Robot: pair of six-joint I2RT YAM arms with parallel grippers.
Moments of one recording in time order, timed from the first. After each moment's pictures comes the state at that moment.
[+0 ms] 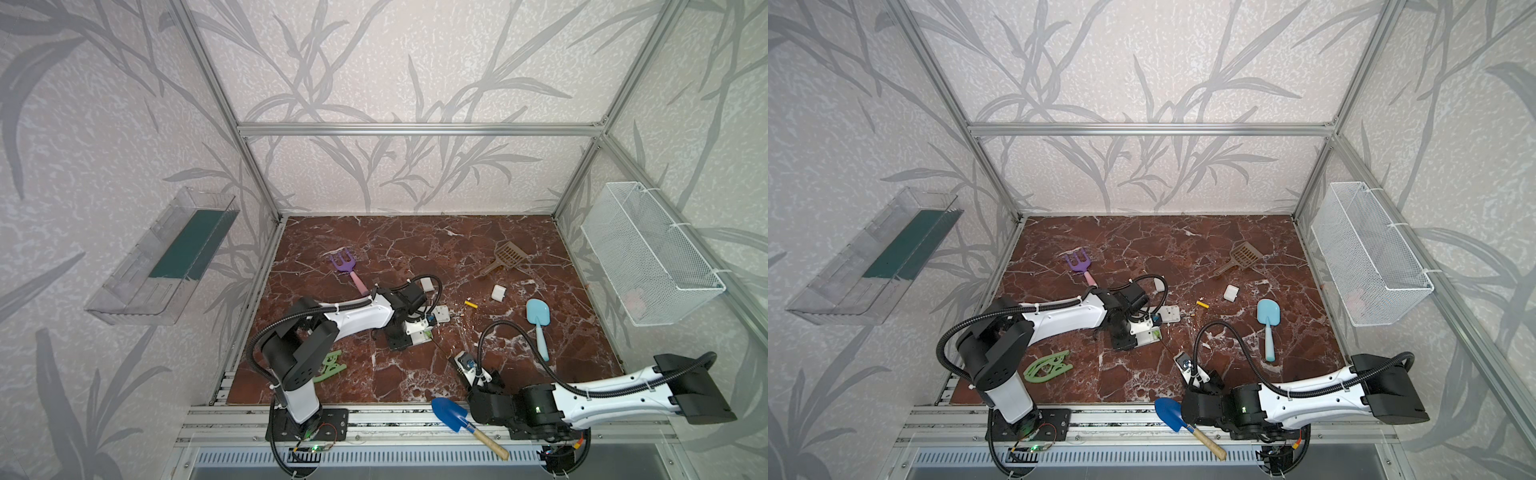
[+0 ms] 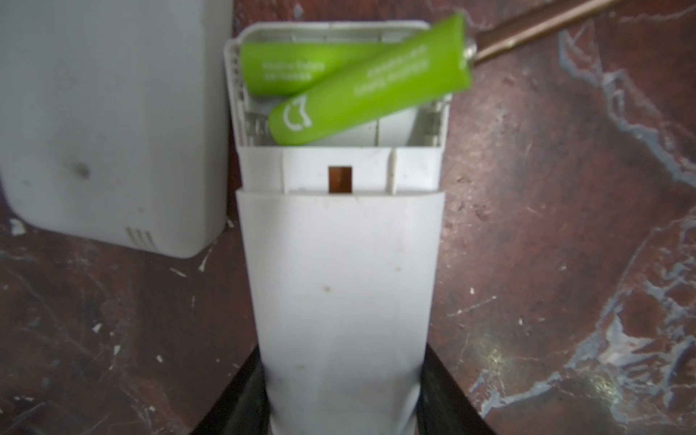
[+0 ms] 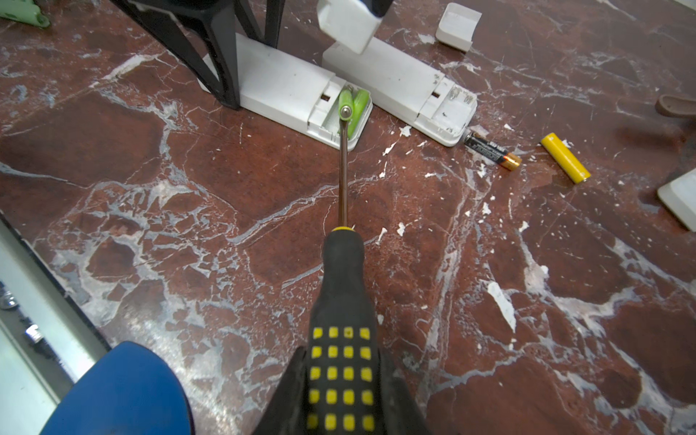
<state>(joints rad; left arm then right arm) -0.80 1.75 1.04 -0.73 0.04 0.48 1.55 0.94 0.24 -0.25 0.70 0.63</state>
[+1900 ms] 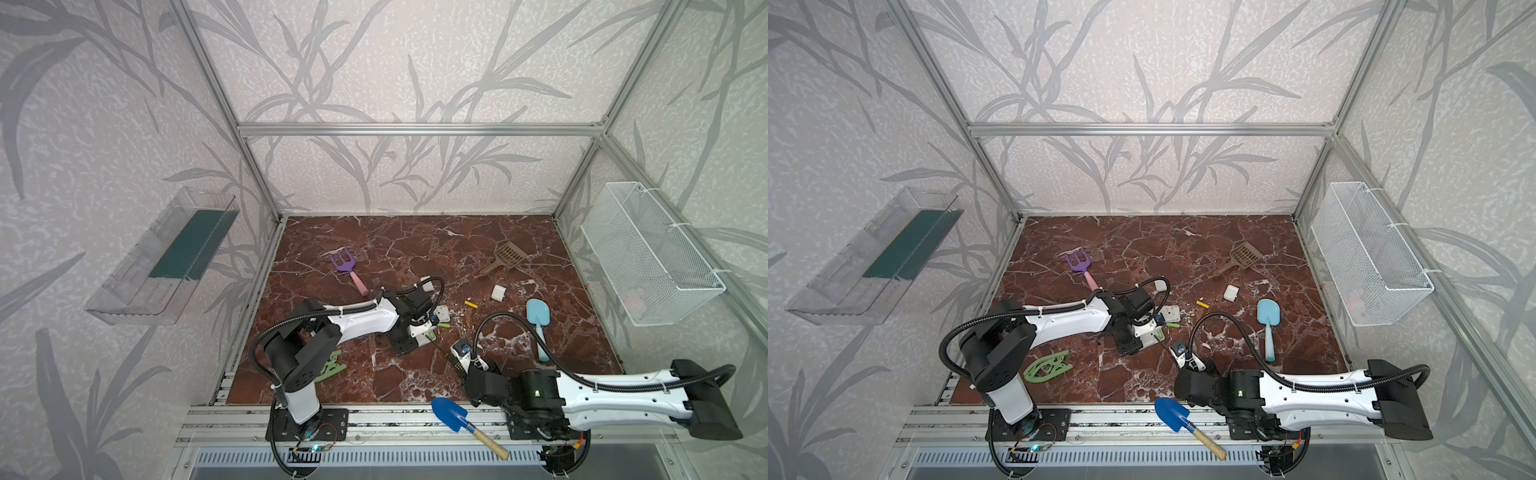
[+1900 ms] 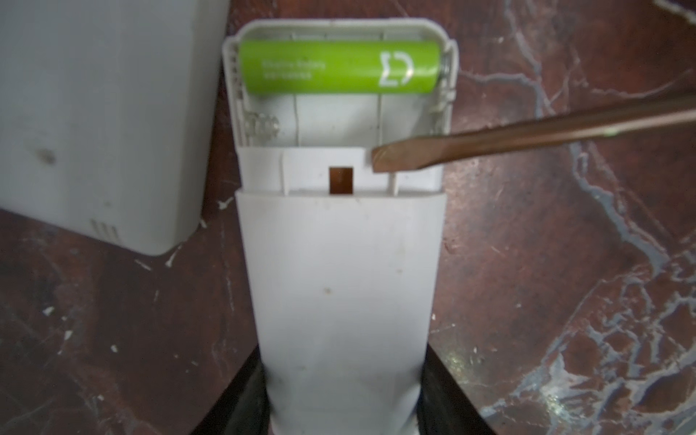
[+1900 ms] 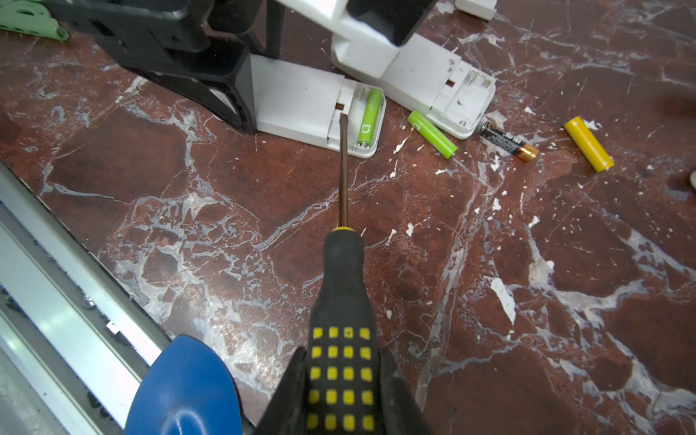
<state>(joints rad) -0.86 1.76 1.05 -0.74 0.03 0.25 1.42 0.94 0.45 -0.51 0.48 0.63</state>
